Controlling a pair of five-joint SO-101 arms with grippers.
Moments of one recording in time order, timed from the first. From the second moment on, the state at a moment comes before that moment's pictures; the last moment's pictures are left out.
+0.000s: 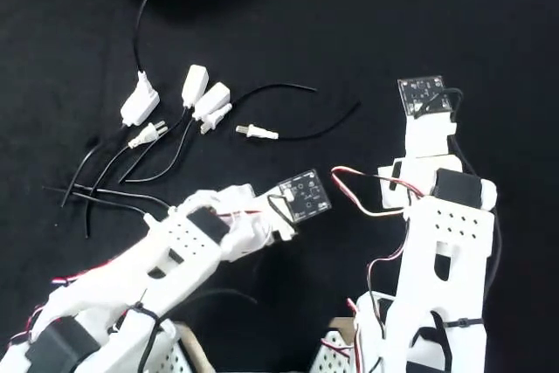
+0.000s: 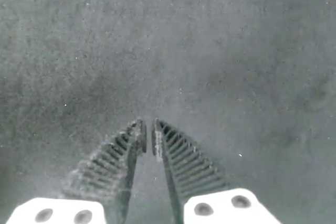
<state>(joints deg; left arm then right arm) 34.4 -24.2 61.2 36.6 -30.7 14.9 -40.0 46.4 68.4 19.0</state>
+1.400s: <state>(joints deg) 27.6 4.5 29.8 66.0 -41.4 14.9 -40.0 46.4 68.4 19.0</state>
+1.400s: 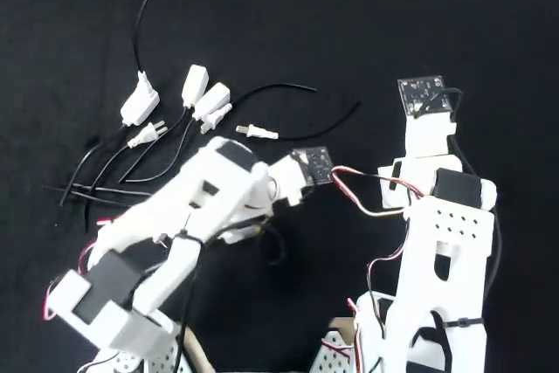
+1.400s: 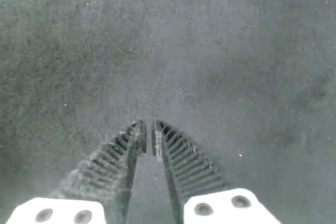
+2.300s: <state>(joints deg) 19.2 12.9 21.8 72.0 -41.6 14.9 -40.0 46.4 68.4 19.0</state>
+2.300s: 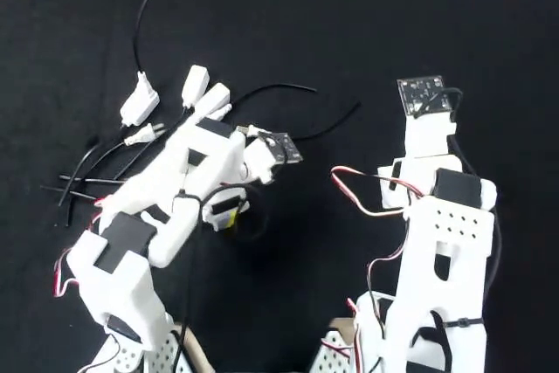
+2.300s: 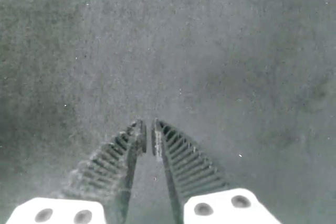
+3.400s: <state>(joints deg) 28.0 5.0 27.0 68.6 -31.3 18.1 -40.0 44.7 68.8 19.1</state>
